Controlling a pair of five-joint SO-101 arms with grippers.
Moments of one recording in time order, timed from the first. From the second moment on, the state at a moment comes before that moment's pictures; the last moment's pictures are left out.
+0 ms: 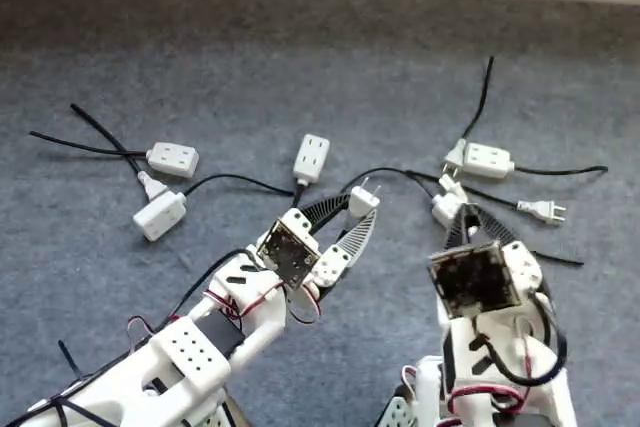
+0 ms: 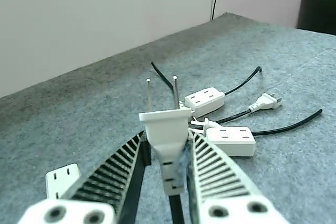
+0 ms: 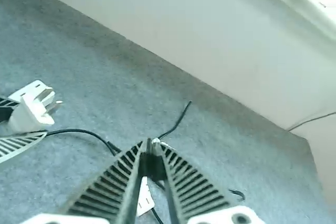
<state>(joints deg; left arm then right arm) 37.8 -54.3 89.5 -18.9 -1.1 -1.0 -97.5 52.4 70.3 32.8</state>
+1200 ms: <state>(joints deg) 39.9 -54.6 85.4 1.1 -4.1 9.3 -103.6 71.2 50.6 28.7</state>
